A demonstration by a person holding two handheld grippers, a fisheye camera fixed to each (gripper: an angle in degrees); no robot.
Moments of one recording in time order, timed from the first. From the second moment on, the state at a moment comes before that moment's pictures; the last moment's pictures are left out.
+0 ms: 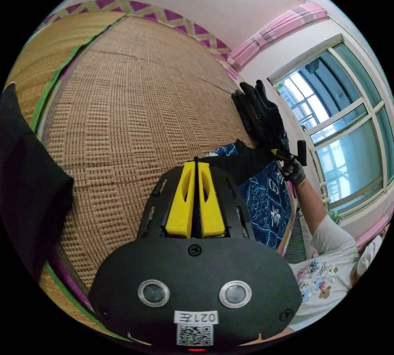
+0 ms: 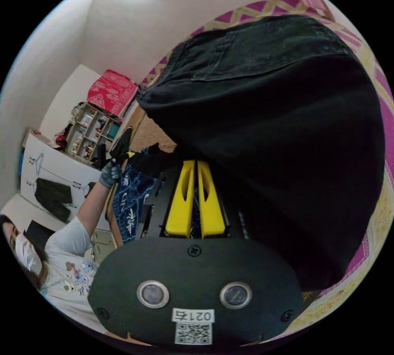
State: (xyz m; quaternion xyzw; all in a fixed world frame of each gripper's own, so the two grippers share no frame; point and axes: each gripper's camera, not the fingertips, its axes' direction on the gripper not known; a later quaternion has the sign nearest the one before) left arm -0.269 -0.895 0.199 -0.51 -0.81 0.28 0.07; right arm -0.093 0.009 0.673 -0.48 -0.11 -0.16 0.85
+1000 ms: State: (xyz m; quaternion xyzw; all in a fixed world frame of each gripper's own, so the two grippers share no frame) left arm 0.133 -0.564 0.033 -0.70 -0.68 0.15 0.19; right arm -0.022 0.226 0.219 -0.67 -0.43 -0.25 0.55
